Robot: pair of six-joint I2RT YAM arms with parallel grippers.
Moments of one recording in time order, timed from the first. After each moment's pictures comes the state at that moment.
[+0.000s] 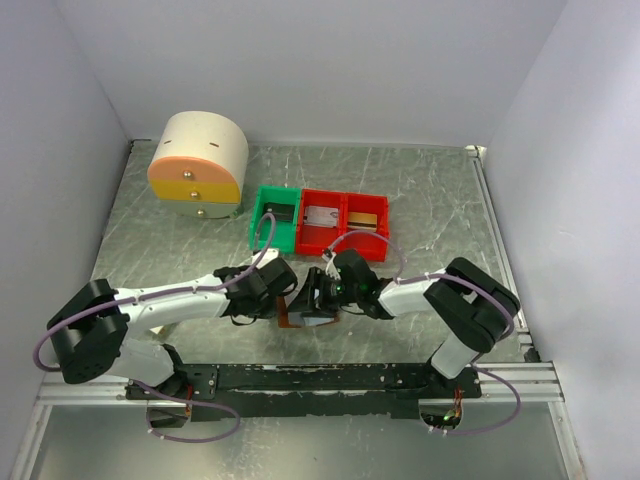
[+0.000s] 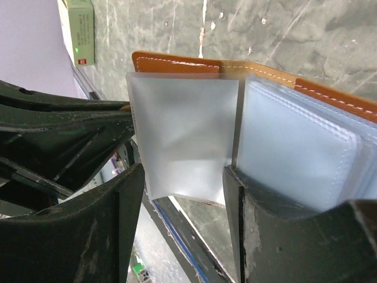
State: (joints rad) left arm -1.00 1.38 0.77 -0.58 -0.34 -0.86; right arm 0.81 1.62 0.52 0.45 -0.47 1.01
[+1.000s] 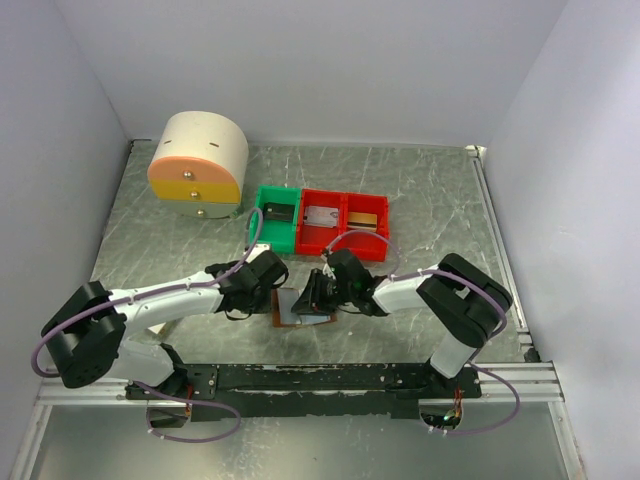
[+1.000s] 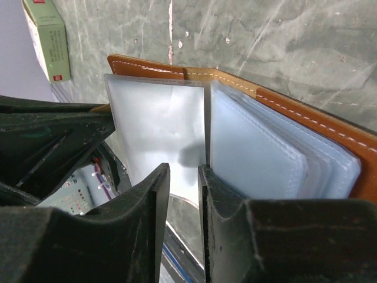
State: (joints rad) left arm -0.90 1.35 0.73 -0.53 -0.28 -0.85; right arm 0.82 1.68 0.55 0.41 -0.40 1.02
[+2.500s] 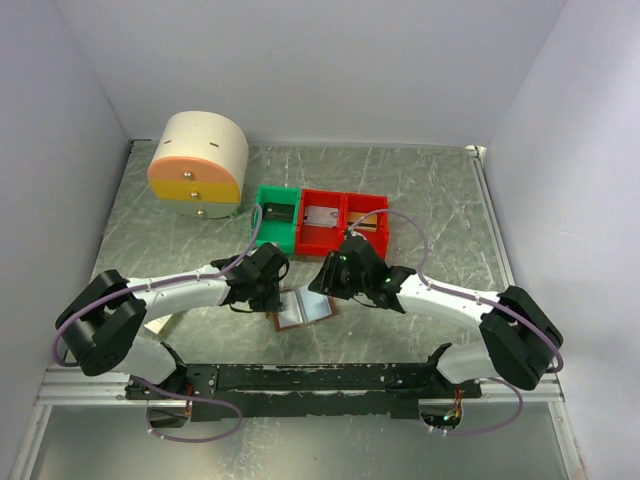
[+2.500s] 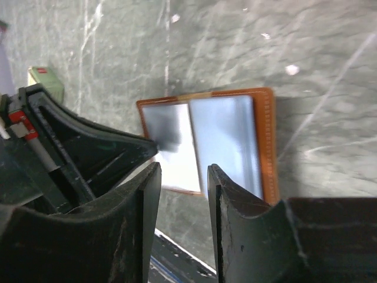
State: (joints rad) left arm -0.84 1.45 0.72 -0.38 -0.05 -0.85; right arm 0.82 1.35 0.64 -0.02 -0.09 0.95
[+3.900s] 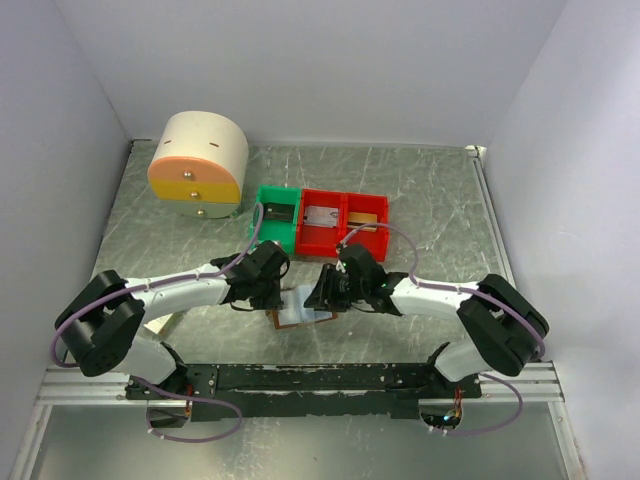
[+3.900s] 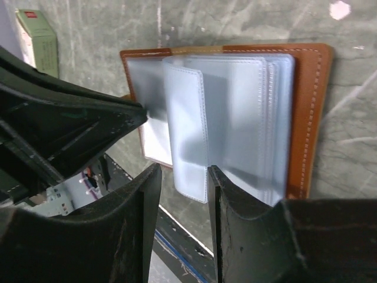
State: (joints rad) left arm -0.84 1.44 0.74 -0.38 -0.05 -0.81; right arm 0.78 1.44 0.56 0.10 -0.30 0.94
